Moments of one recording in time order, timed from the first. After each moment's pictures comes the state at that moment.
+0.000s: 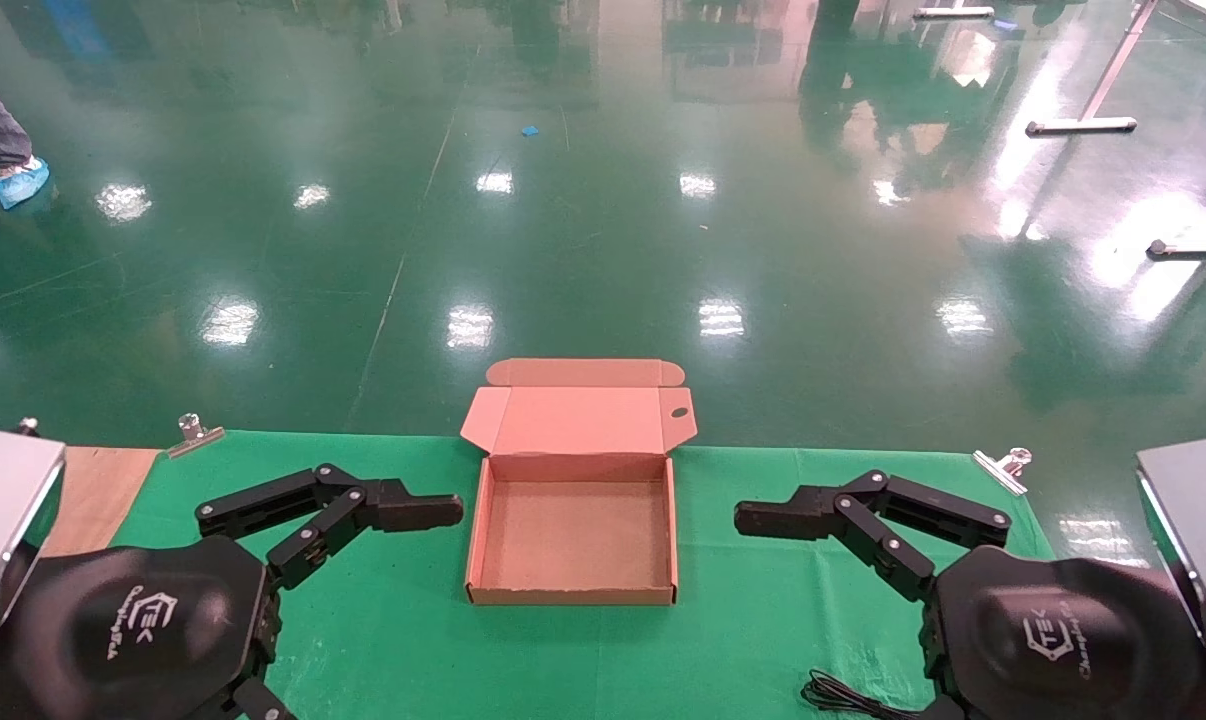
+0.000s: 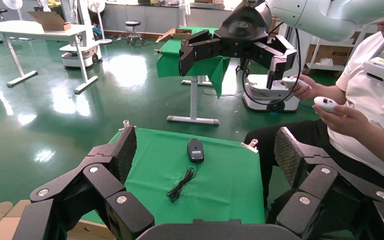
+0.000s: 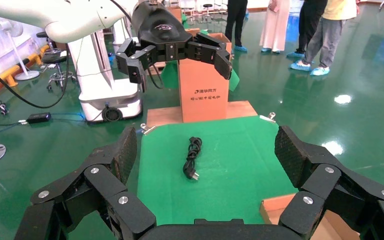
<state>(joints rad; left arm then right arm) -1.07 0.61 0.28 -1.28 0.73 1.50 -0.18 1.08 -0.61 -0.28 1.28 -0.73 -1.50 0.18</state>
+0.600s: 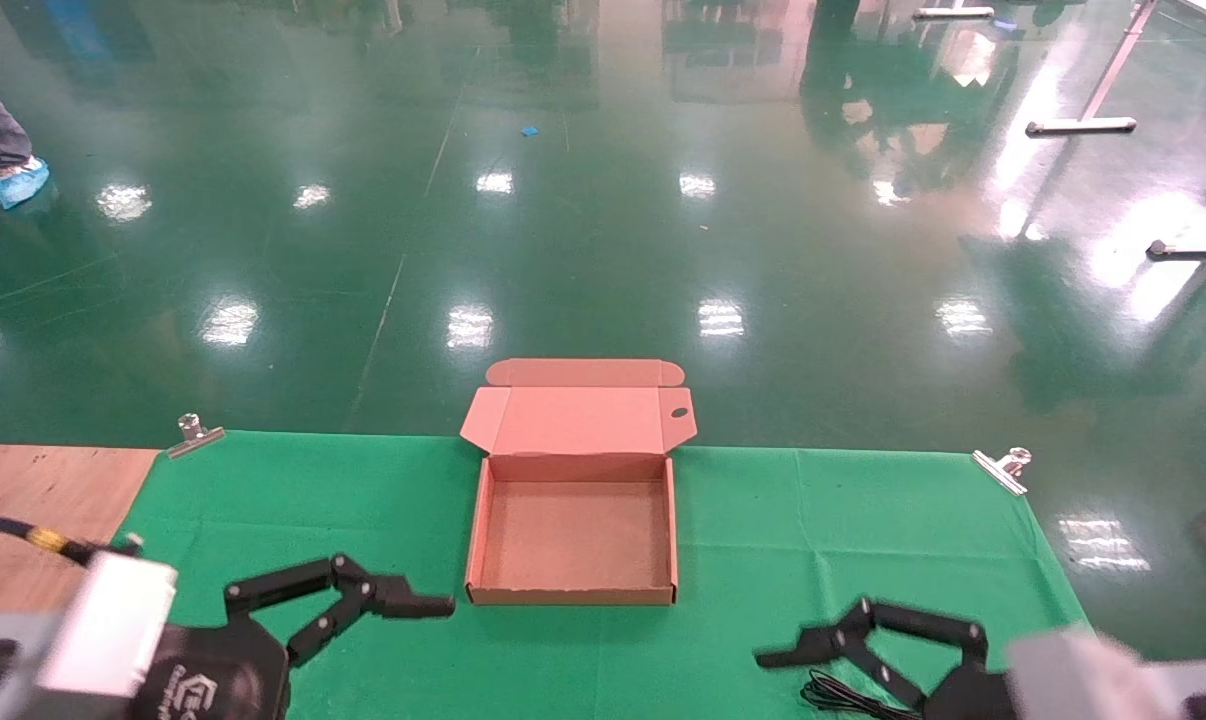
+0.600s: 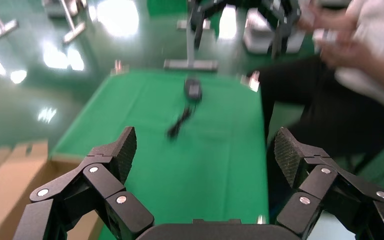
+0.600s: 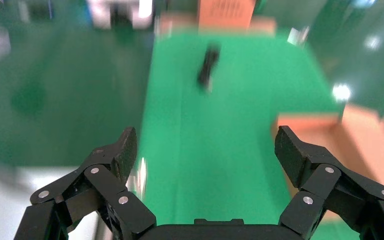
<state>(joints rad) -1.10 0.59 0.36 -1.27 0.96 1.52 -0.11 1.21 -0.59 -0.44 1.32 -1.05 -1.56 0.15</state>
